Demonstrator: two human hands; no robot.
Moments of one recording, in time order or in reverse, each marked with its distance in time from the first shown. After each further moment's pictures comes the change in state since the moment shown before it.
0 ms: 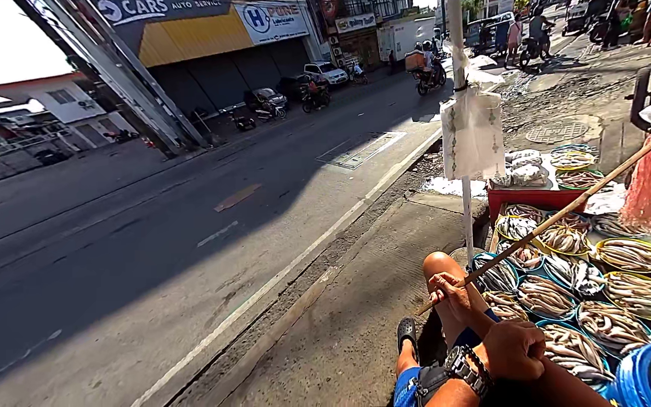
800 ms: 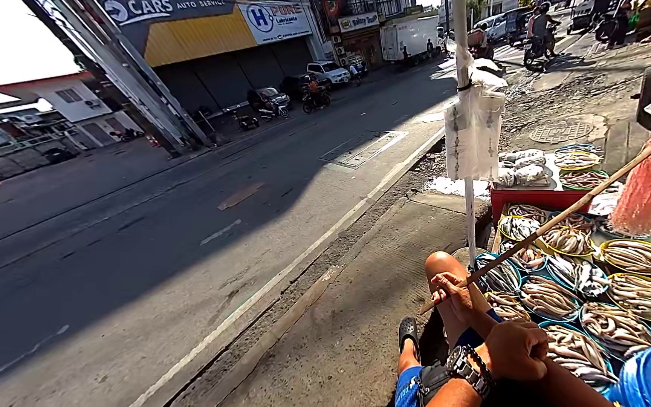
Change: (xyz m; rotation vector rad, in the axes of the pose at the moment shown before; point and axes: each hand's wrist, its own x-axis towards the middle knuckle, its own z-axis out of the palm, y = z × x) left_hand 0.000 0.003 -0.002 0.000 -0.008 -0.009; right_hand -0.001 -0.001 0.005 0.022 0.017 -0.017
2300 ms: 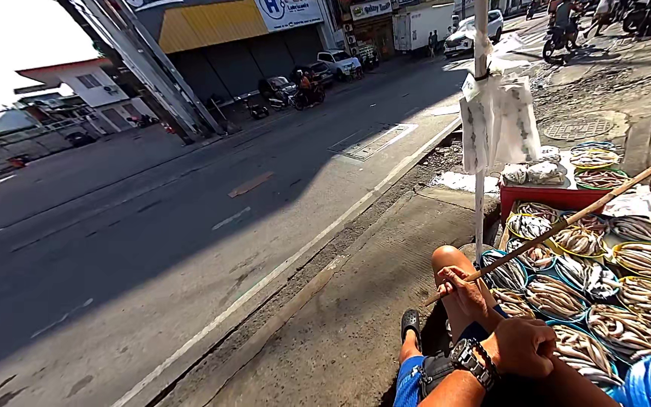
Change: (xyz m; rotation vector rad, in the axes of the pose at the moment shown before) left_hand 0.001 0.001 0.000 0.022 -0.009 0.012; right_hand -0.054 -0.105 0.074 -0.094 0.262 0.224
